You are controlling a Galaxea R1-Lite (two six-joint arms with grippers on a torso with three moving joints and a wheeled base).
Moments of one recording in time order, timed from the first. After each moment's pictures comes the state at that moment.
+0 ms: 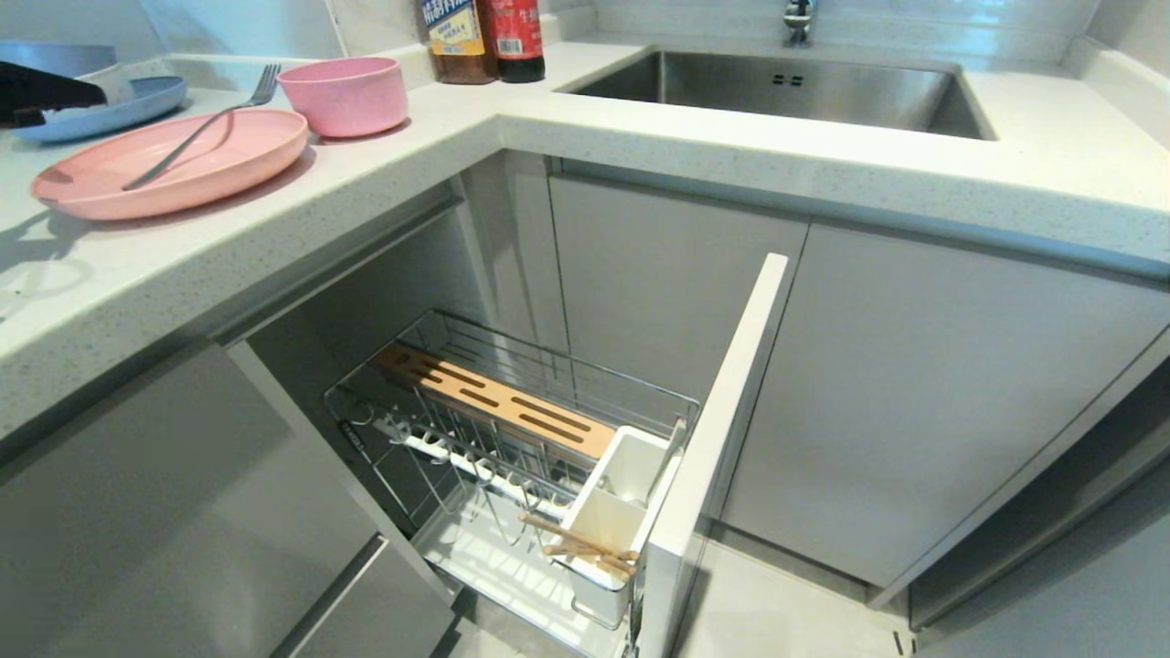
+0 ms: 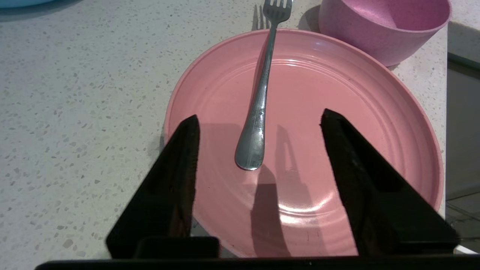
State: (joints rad) left arm 0.37 1.59 -1.87 0.44 -0.43 0.04; right arm 0.01 0.00 0.00 0.00 0.00 0.02
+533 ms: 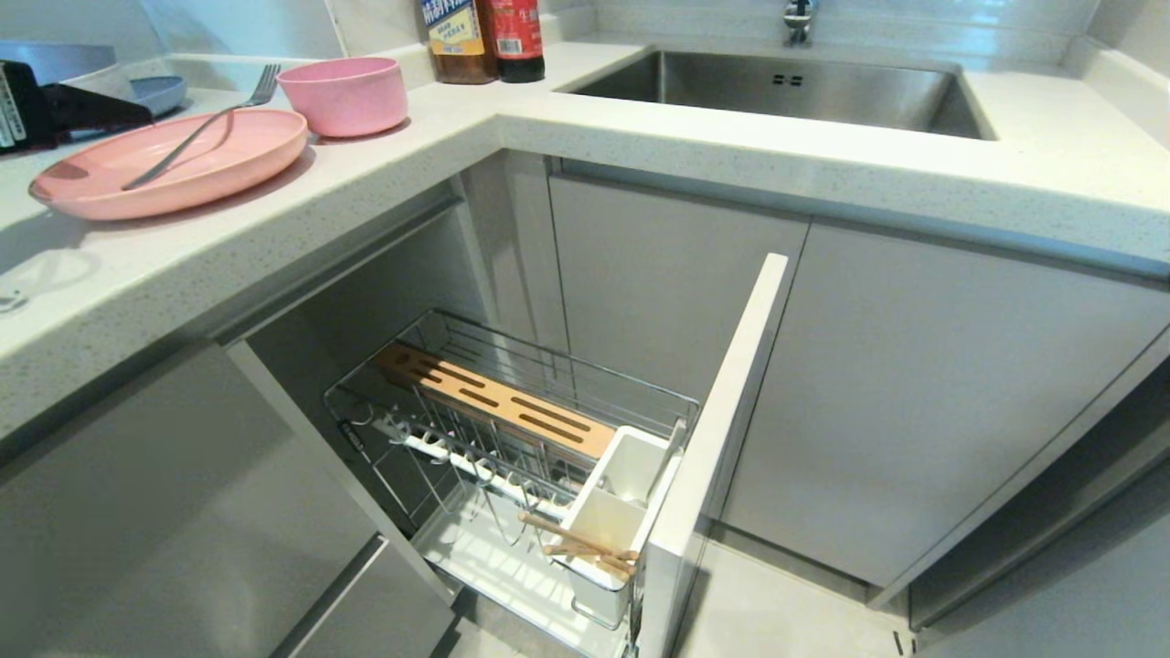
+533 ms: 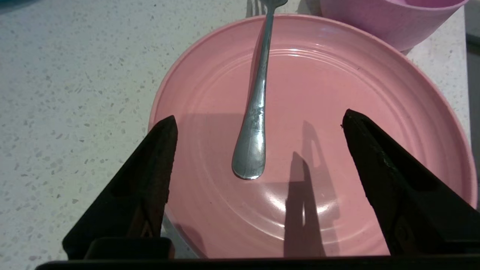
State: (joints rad) left arm 0.35 1.63 -1.86 0.43 -0.43 0.09; right arm 0.01 0.00 0.00 0.00 0.00 0.02
